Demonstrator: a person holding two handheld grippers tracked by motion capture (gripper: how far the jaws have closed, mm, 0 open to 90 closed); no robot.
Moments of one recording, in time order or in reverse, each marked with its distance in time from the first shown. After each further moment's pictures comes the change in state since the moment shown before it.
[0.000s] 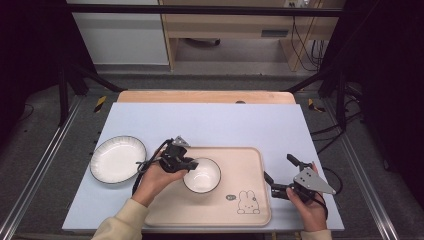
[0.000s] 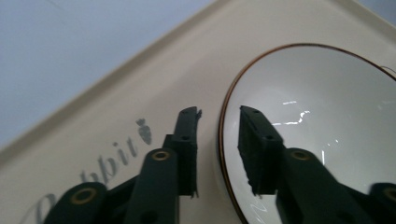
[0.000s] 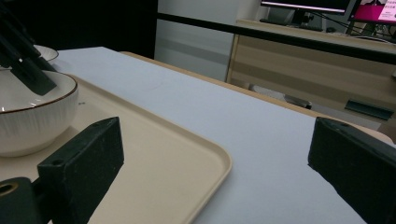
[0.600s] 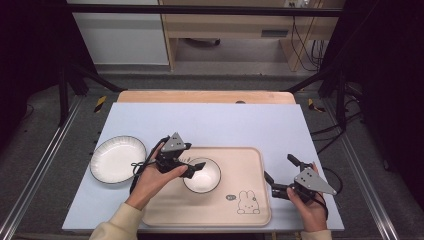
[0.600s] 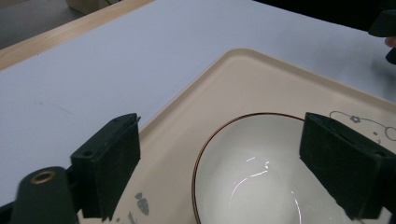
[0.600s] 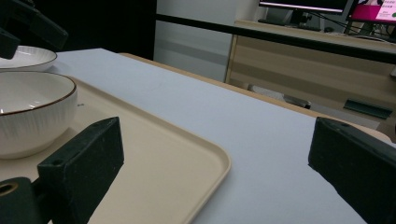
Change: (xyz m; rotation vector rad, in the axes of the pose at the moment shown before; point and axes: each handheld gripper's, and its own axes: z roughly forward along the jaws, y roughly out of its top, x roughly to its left) left arm -0.009 0.001 -0.020 -0.295 -0.058 0.153; right arm 0.000 0.000 -0.001 -0.001 -0.006 0.009
